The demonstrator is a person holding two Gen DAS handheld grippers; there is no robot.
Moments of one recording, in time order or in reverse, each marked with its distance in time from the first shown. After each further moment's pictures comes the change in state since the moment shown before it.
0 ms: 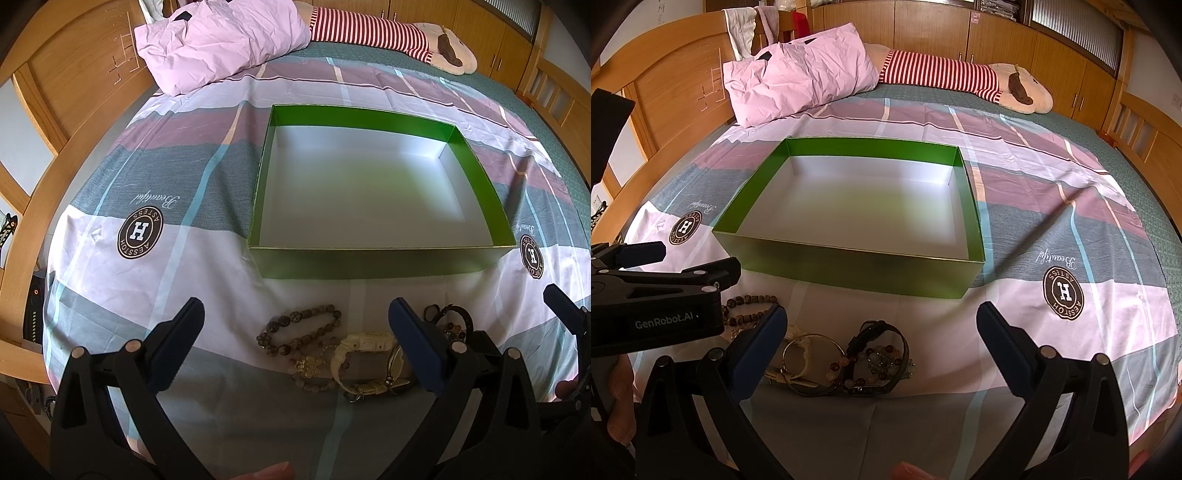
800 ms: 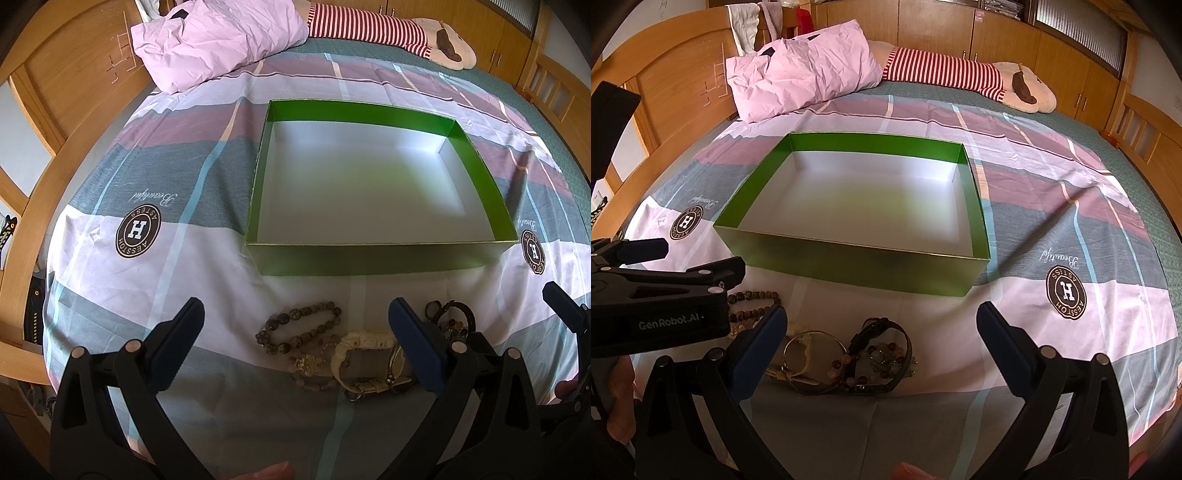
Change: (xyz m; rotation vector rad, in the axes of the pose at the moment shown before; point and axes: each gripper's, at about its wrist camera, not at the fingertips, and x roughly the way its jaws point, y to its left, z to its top) left arm 0.004 -0.001 0.002 0.013 0.017 0.002; right arm 0.002 0.002 -0.002 -0.016 0.012 0.005
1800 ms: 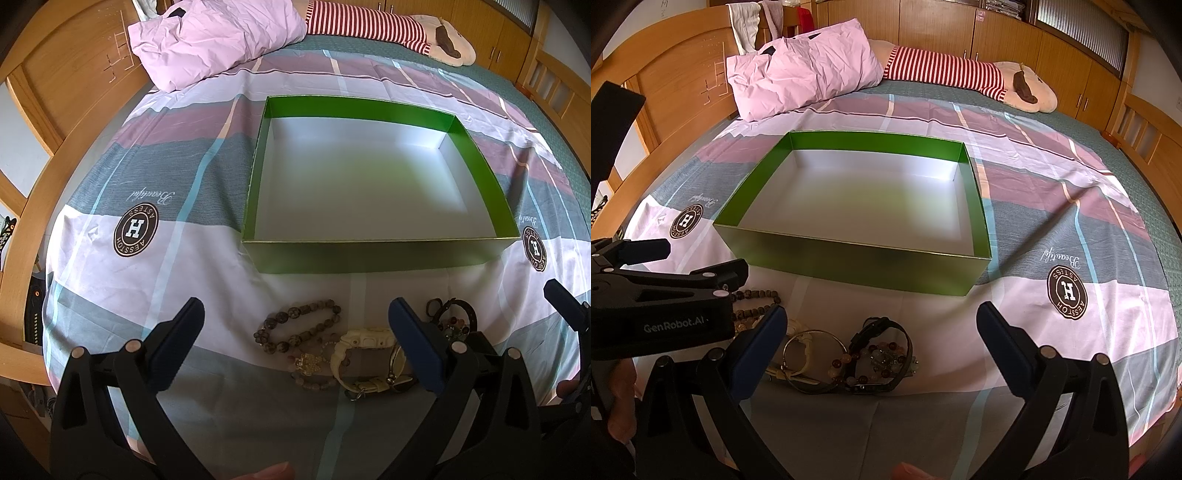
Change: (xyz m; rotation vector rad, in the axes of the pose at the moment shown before) left arm 0.003 -0.002 -0.001 0.005 0.007 0.003; right arm 0.002 0.001 0.000 -0.003 0.005 -0.001
